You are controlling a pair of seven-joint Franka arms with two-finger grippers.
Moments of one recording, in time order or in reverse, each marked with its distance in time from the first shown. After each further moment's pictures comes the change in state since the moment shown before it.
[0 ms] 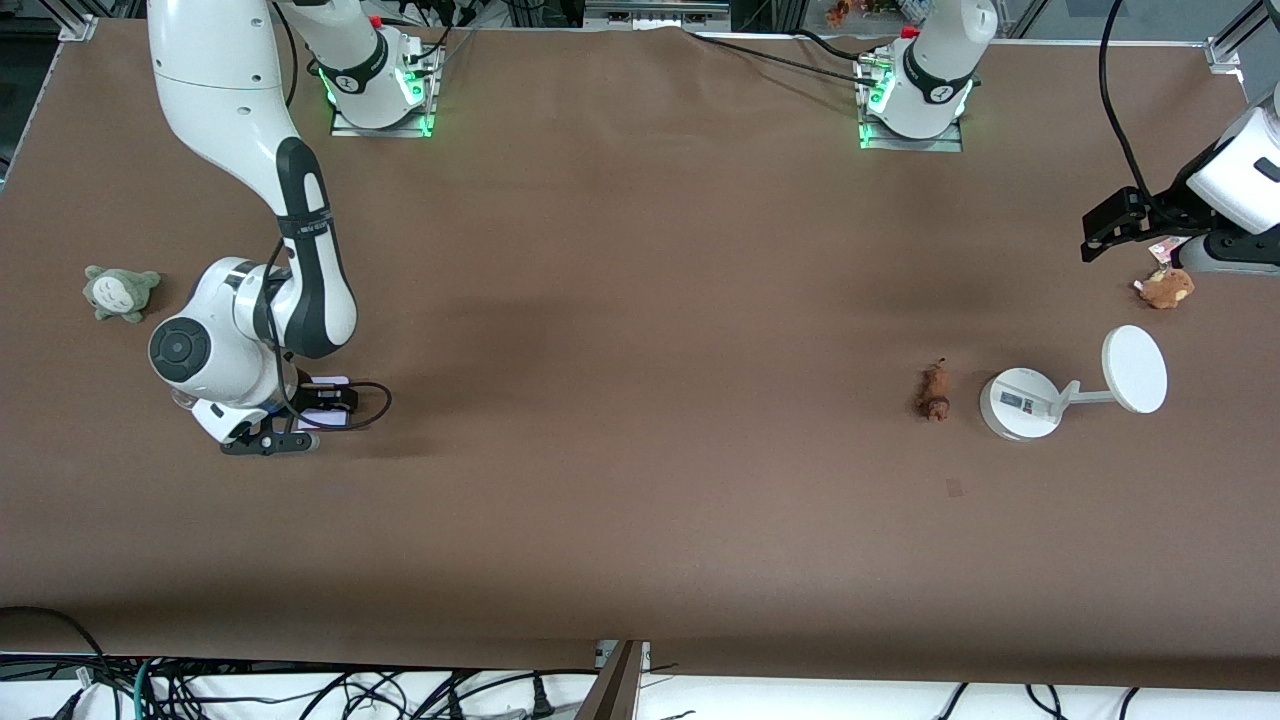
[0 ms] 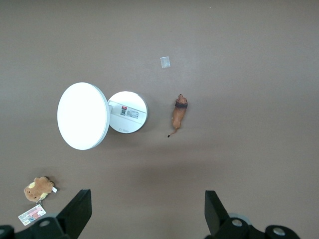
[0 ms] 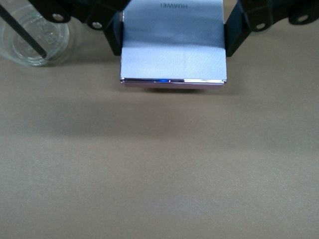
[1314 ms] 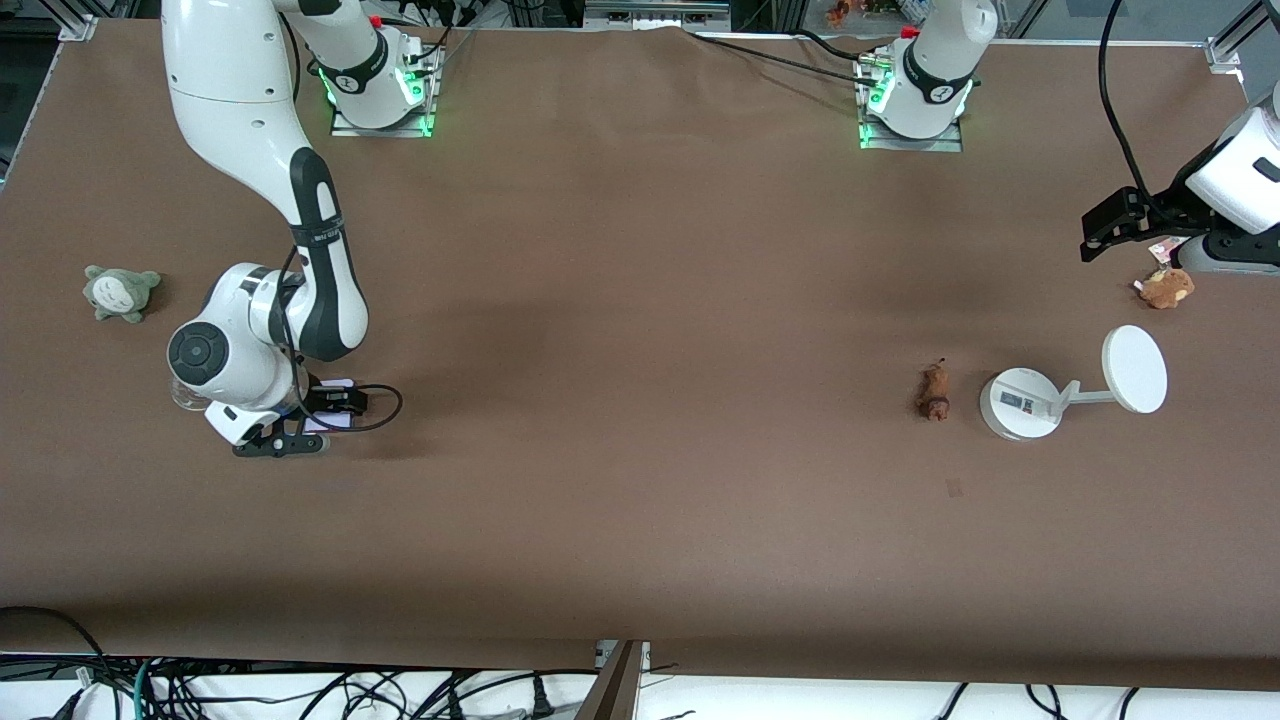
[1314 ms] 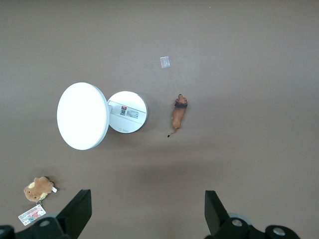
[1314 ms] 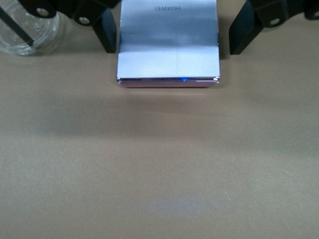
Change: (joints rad) left arm 0.000 0.001 0.000 0.001 0.000 -0.001 0.000; right arm 0.001 0.027 0.014 0.006 0.002 0.028 -0.002
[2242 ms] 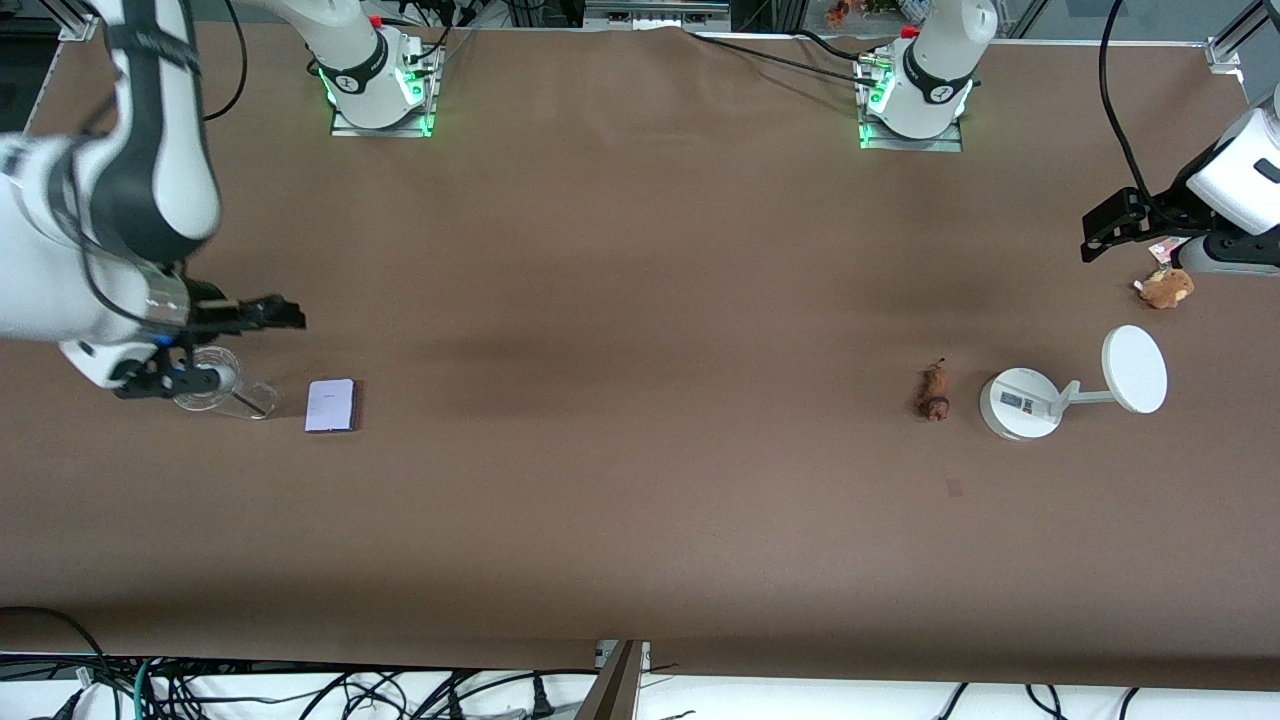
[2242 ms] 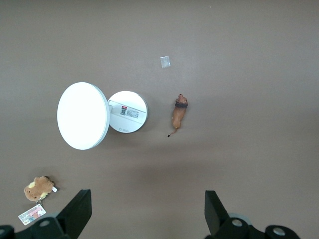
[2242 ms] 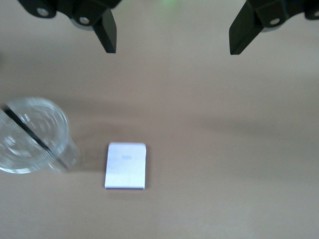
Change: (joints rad) left arm 0.001 0.002 0.000 0.002 0.000 -0.001 0.000; right arm 0.004 -0.385 -0.063 0.290 -0.178 -0.866 0.144
